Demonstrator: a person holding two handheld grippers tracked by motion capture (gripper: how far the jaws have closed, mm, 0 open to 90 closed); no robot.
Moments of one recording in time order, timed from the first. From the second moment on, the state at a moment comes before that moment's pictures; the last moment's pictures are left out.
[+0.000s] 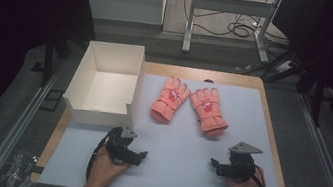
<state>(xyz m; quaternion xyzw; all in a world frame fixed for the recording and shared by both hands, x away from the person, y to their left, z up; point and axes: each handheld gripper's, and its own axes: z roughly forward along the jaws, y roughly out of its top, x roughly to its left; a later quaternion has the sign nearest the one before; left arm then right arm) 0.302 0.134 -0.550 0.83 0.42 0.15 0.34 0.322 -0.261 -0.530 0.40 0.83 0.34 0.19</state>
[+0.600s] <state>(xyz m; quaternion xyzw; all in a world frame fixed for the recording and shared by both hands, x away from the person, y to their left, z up) 0.302 0.134 -0.550 0.83 0.42 0.15 0.34 0.344 -0.267 -0.510 0.42 0.82 0.35 0.18</state>
